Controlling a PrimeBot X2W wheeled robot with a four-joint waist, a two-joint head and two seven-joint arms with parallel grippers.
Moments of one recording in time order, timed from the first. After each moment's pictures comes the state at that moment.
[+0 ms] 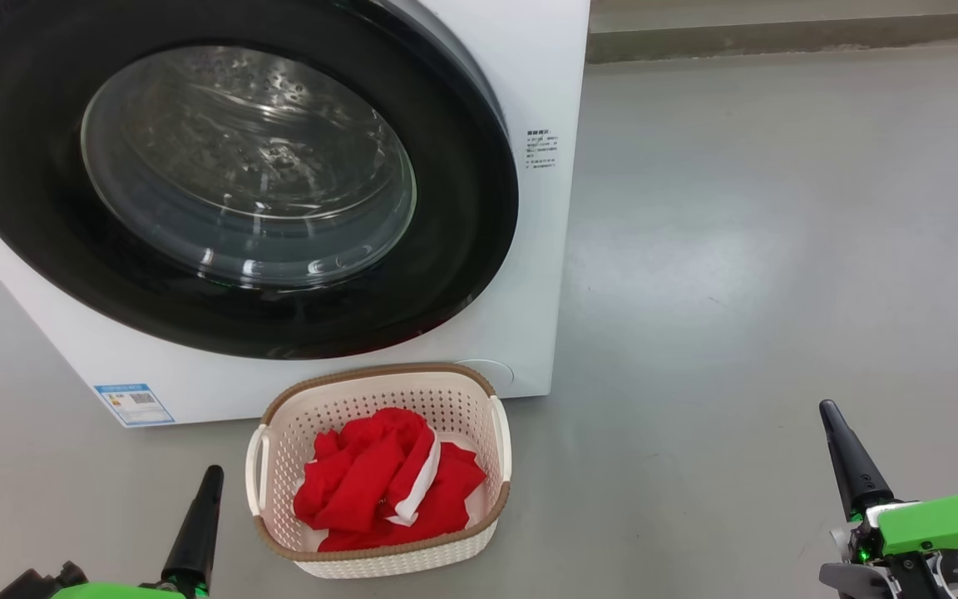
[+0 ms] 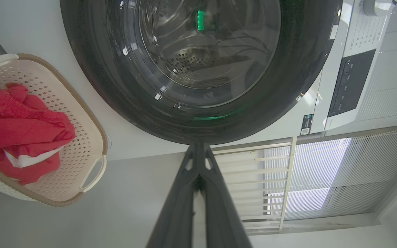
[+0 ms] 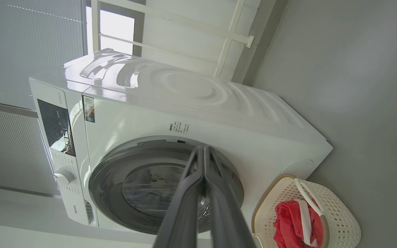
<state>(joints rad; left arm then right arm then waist) -0.05 0.05 0.06 0.25 -1.48 -0.12 0.07 -0.03 -0.04 -0.11 0.25 1.48 0.13 0.06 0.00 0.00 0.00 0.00</state>
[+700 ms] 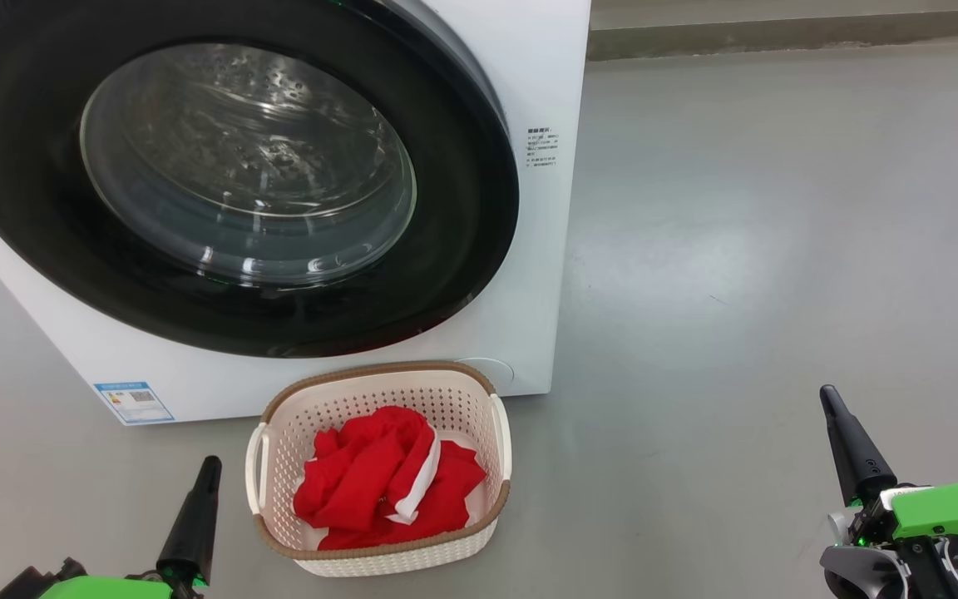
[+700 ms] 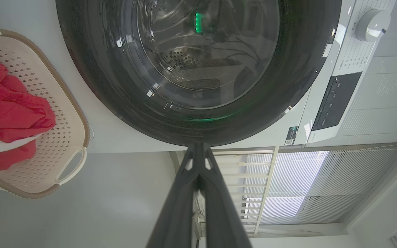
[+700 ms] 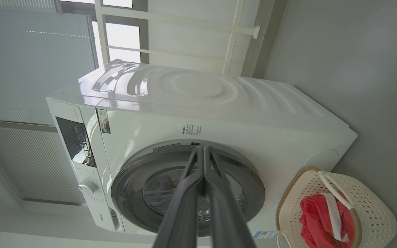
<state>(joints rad) -0.07 0.05 0.07 0.26 -1.60 -0.12 0.10 -0.07 -0.05 -0.12 0.27 1.62 0.13 0.10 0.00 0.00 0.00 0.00</state>
